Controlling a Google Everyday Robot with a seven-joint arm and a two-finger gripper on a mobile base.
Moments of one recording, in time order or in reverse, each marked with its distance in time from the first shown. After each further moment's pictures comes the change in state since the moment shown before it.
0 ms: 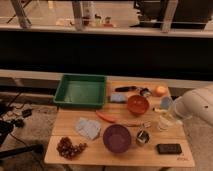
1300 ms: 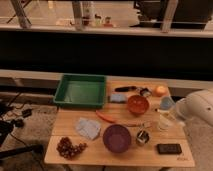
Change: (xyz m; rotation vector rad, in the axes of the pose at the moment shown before) arm 0.015 -0.004 0.007 0.009 0.007 0.029
